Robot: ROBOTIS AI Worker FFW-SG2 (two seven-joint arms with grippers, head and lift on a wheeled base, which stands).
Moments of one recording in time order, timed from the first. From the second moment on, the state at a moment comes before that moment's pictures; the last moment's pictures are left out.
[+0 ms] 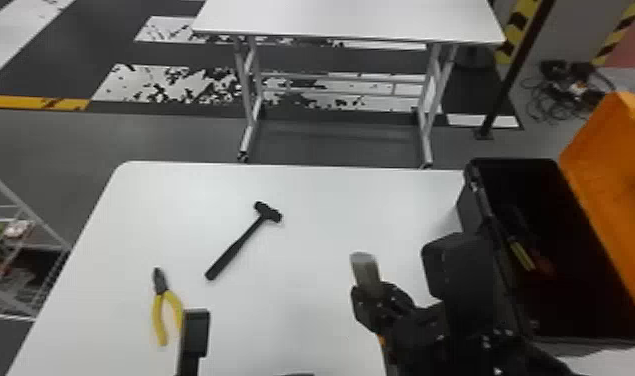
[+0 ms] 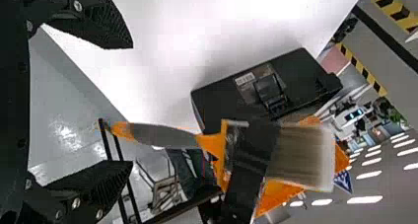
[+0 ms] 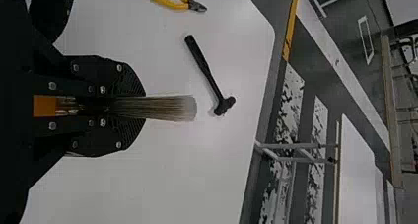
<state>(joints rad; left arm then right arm) 0.64 0.07 0.02 -2.19 0.25 1.07 -0.94 0.54 -0.14 0.39 -2.65 0.03 1.23 0.09</state>
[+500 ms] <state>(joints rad) 0.65 0.07 0.13 -2.13 0.25 0.98 -0.87 0.62 -0.25 0.23 -2.83 0.02 1.15 0.00</state>
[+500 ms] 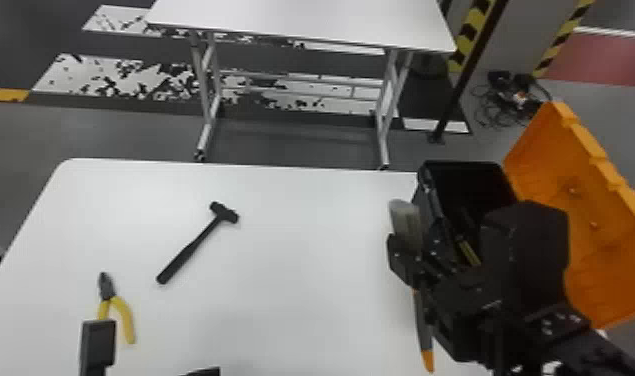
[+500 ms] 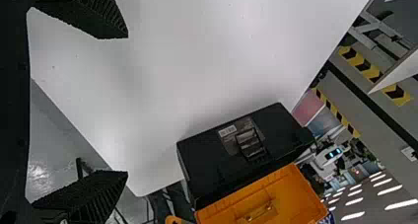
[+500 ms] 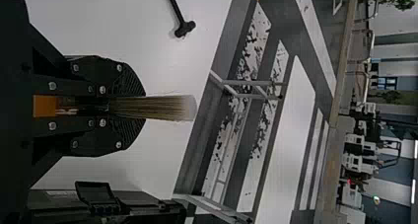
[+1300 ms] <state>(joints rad) 0.70 0.09 0.16 -2.14 0.25 0.92 -0.87 0.60 -0.32 -0.20 -2.58 -0.21 0.74 0.04</state>
